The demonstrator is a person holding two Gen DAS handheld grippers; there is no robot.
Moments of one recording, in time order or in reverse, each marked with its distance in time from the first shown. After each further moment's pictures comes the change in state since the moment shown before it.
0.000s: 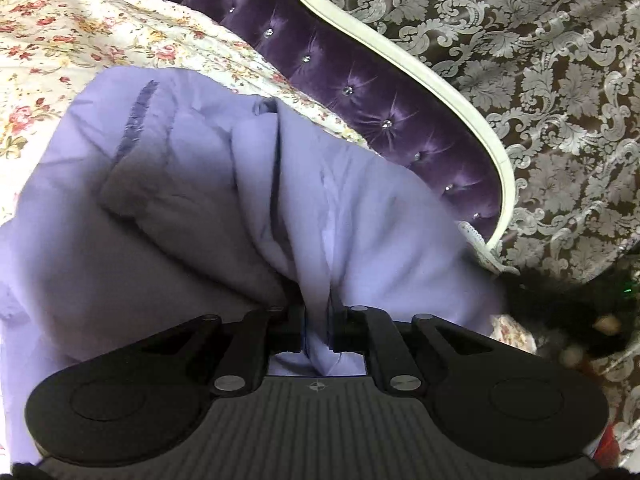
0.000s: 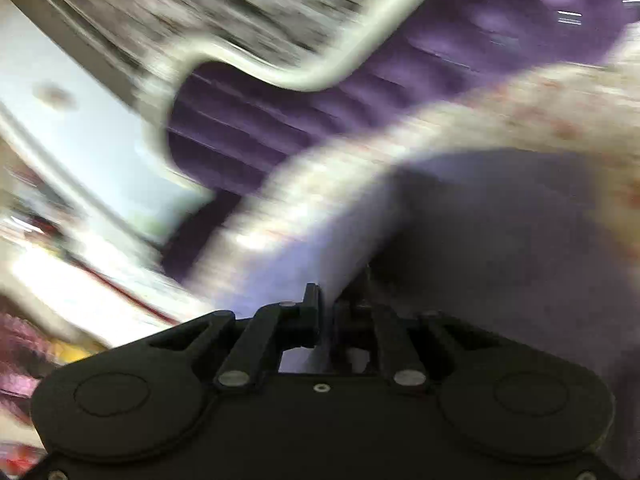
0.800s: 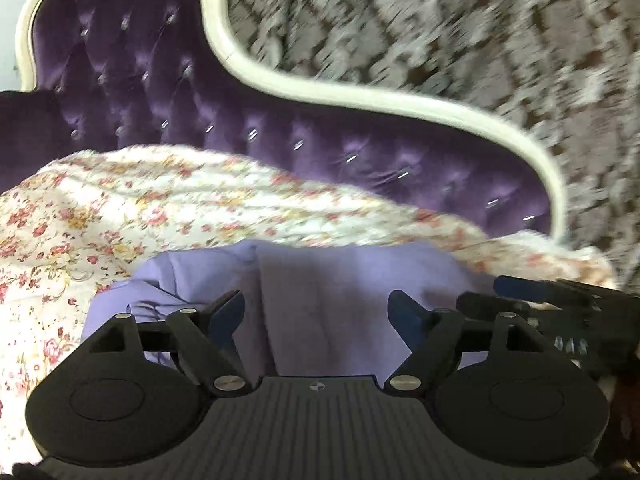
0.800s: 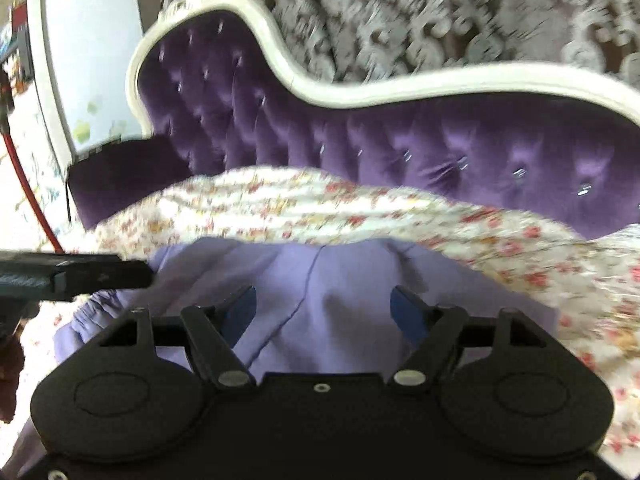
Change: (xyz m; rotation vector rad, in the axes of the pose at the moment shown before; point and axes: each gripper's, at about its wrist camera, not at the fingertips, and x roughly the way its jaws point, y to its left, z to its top) left arm 0.024 -0.076 0.055 0.364 -0.142 0.318; right arm 0.041 0.078 0.018 -0.458 -0.123 -0.214
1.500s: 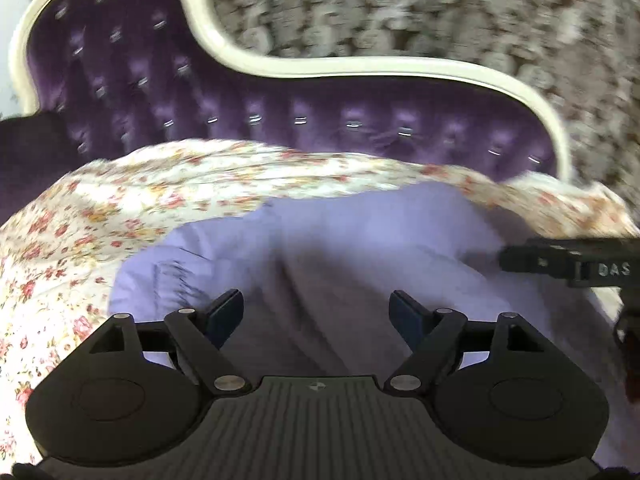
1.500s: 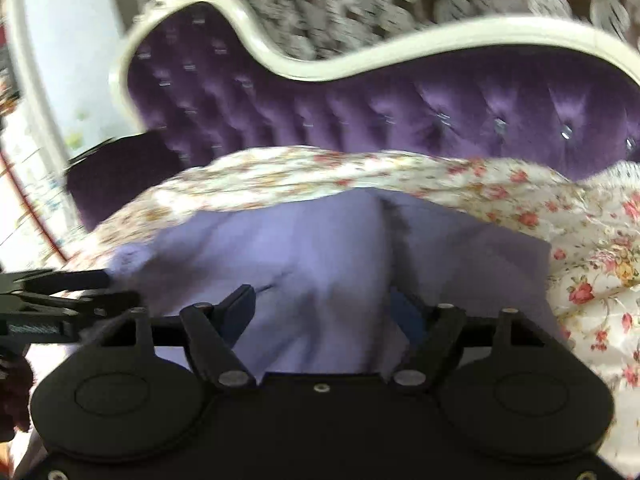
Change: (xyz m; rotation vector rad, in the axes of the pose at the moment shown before) left arm -0.034 -0.010 -0.049 0.171 0.010 0.011; right arm -0.034 -0.014 -0.037 0.087 0.028 0.024
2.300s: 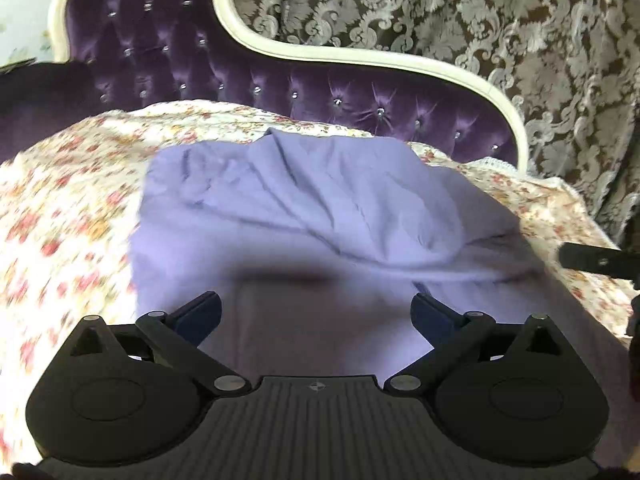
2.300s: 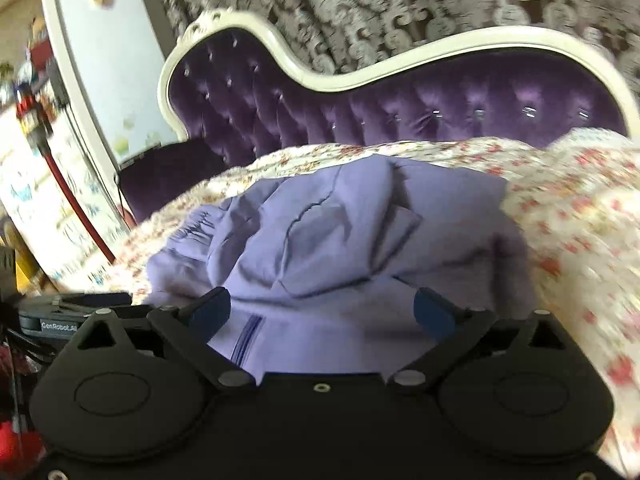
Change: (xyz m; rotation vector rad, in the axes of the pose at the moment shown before) left arm -0.091 -0.003 -0.089 -0.141 0.015 -0.050; right arm -0.134 0.005 -0.081 0.065 -0.053 0.057
